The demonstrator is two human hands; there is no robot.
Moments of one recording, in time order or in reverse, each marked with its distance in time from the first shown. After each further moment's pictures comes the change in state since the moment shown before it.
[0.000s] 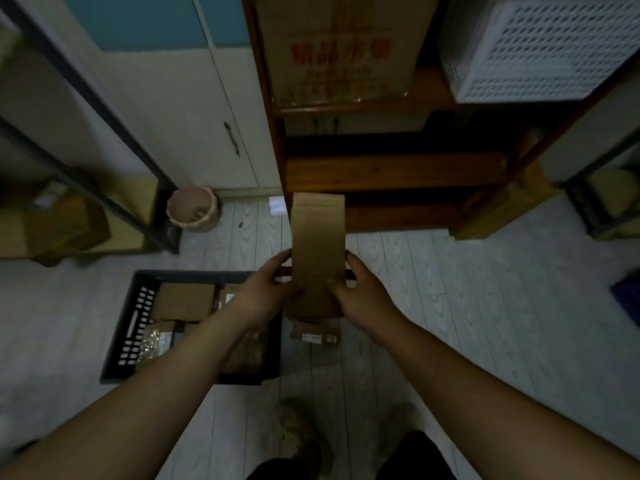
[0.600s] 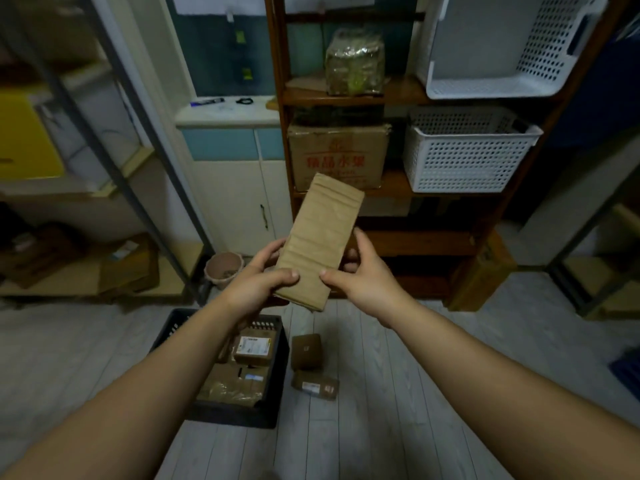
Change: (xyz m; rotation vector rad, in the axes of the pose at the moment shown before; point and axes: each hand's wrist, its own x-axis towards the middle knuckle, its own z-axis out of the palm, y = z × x) left_hand -0.203 0.082 0.040 -0.157 0.066 0.321; right_hand -0.186 -0.086 -0.061 0.032 0.009 -0.388
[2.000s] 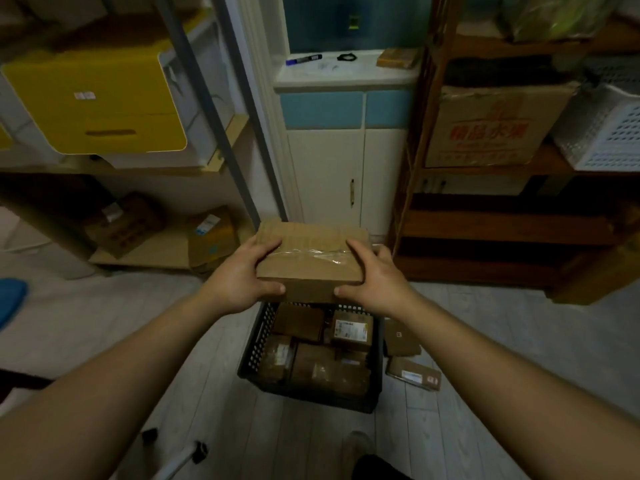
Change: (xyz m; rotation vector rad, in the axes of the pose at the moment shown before) left_hand -0.015 -0.031 -0.368 0.939 0.130 0.057; right_hand 0.124 0.000 0.313 -0.600 -0.188 -0.002
